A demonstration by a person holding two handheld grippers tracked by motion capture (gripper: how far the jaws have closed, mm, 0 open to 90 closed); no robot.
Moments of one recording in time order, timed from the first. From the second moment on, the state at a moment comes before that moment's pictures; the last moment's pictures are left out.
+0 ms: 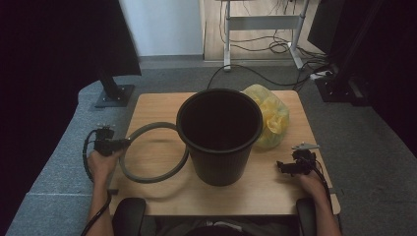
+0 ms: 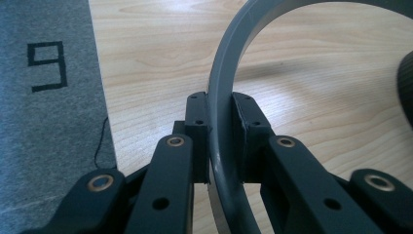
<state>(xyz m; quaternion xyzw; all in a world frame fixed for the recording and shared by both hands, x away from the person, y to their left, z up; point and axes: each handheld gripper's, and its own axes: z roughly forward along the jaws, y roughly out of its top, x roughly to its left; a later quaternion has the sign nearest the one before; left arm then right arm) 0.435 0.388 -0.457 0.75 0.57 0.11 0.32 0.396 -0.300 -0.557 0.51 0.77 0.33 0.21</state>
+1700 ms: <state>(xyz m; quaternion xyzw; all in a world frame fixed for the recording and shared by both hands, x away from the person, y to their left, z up) 0.448 0.416 -0.316 0.75 0.56 0.10 0.35 0.396 -0.300 -0.557 0.51 0.77 0.33 0.21</state>
